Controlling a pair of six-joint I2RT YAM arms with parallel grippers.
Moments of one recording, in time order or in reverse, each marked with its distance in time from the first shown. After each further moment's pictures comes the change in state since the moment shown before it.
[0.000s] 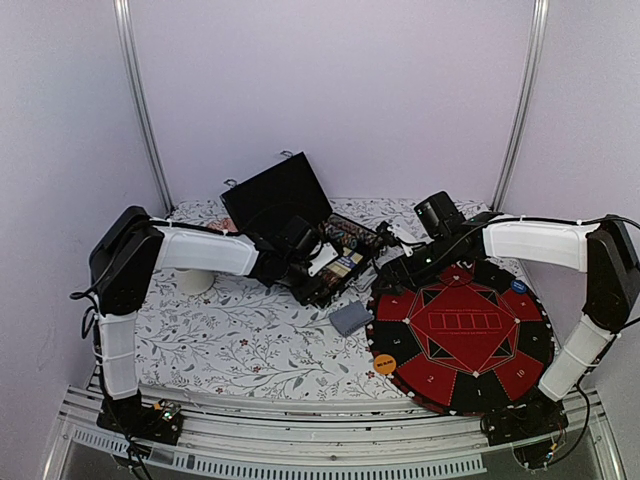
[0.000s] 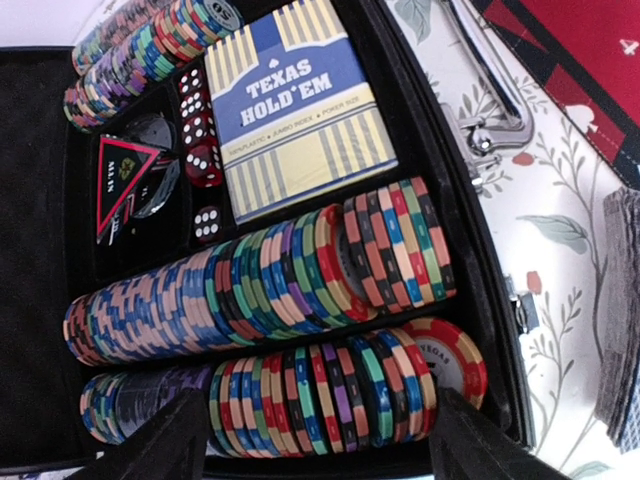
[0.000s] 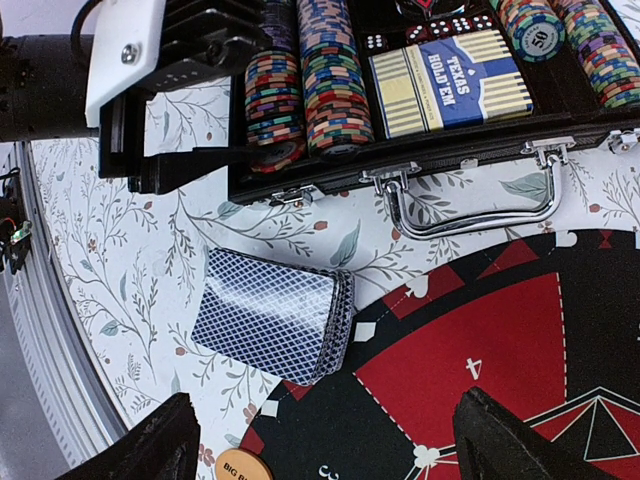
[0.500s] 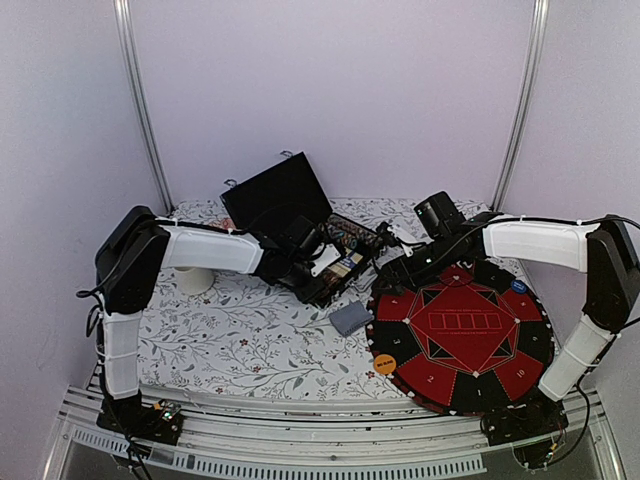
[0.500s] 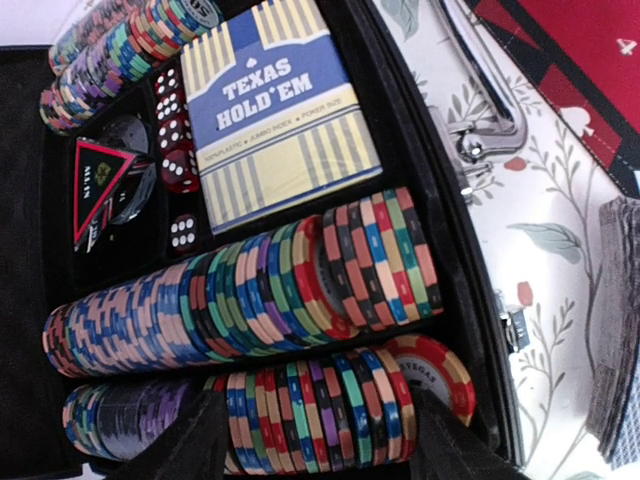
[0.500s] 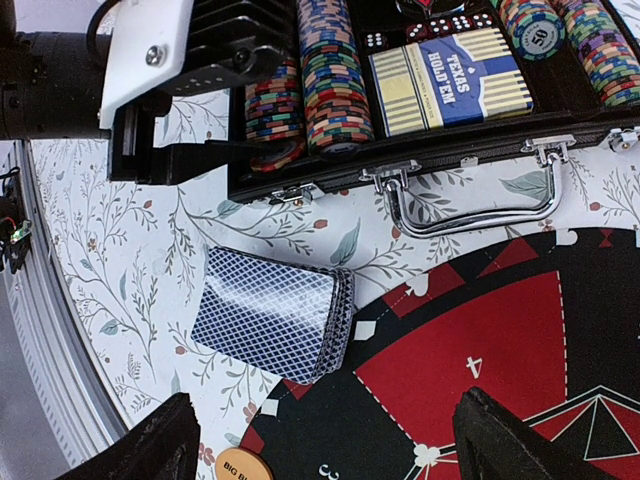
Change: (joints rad) left arm 0.007 0.037 0.050 -0.047 0.039 -0.014; right arm 0.000 0.000 0.000 -0.003 0.000 0.000
